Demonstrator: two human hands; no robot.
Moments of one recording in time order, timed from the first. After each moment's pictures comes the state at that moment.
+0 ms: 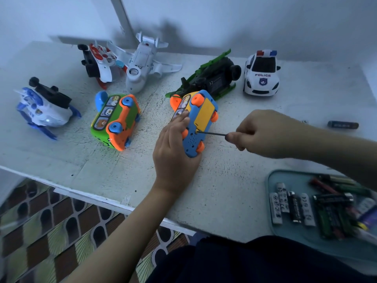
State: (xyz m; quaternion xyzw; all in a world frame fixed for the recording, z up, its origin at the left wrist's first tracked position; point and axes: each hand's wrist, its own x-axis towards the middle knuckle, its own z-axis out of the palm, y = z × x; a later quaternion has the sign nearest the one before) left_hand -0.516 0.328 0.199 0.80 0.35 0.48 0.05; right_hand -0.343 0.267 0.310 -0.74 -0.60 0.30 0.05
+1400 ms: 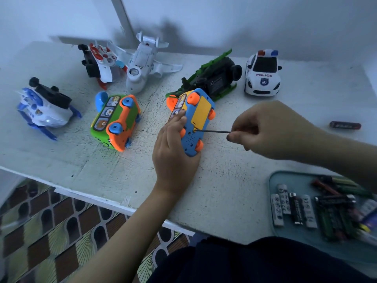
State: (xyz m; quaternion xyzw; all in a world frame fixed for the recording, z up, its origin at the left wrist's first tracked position) left_hand -0.514 0.327 0.198 0.79 0.38 0.48 0.05; right_hand -0.336 0.266 0.307 -0.69 -0.68 0.20 0.12
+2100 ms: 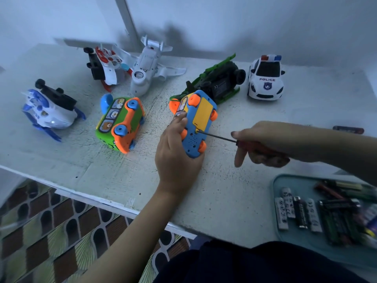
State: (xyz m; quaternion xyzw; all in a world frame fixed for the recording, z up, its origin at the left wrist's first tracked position) left_hand -0.516 0.329 0.201 0.78 0.40 0.48 0.06; right_hand -0.328 0.276 0.296 -0.68 -0.45 0.57 0.12
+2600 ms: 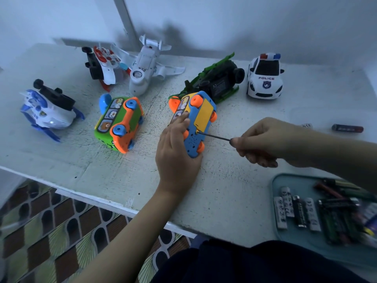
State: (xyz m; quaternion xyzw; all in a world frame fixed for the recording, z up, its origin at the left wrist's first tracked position) left_hand -0.515 0.330 0.199 0.79 0.38 0.48 0.07; right_hand -0.333 0.268 0.296 -0.68 -0.45 0.54 0.21
